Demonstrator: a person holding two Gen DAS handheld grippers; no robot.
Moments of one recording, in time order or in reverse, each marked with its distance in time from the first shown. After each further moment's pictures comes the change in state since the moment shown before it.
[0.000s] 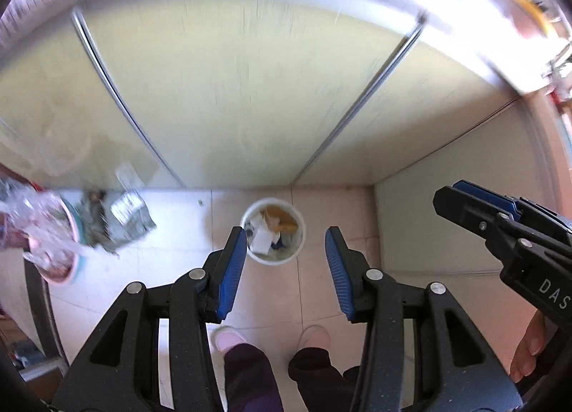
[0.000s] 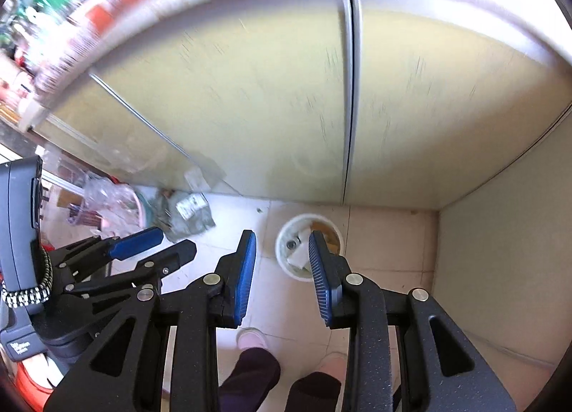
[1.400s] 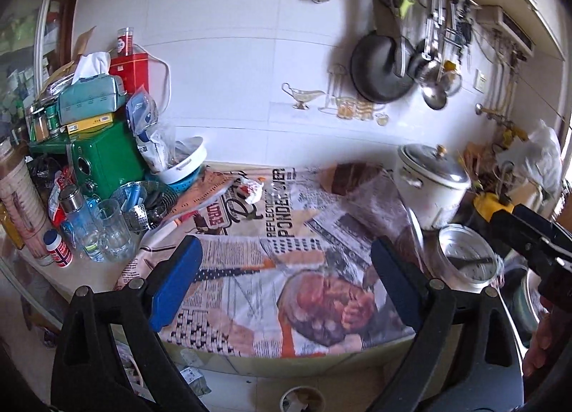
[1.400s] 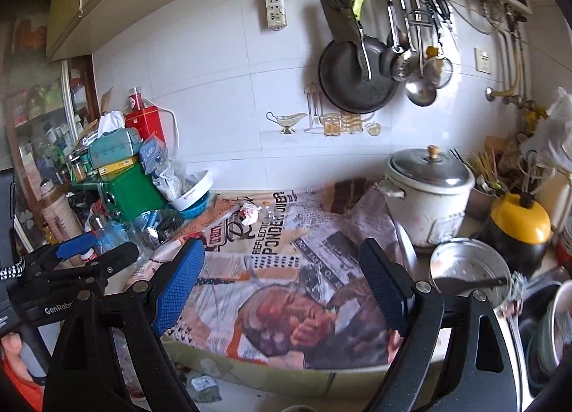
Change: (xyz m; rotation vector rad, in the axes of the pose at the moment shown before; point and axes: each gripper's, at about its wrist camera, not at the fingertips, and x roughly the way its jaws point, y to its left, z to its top) left arm -0.345 -0.004 0.195 -0.021 -0.707 0.136; right arm -0.288 0.098 0.184 -0.148 -0.701 -0.051
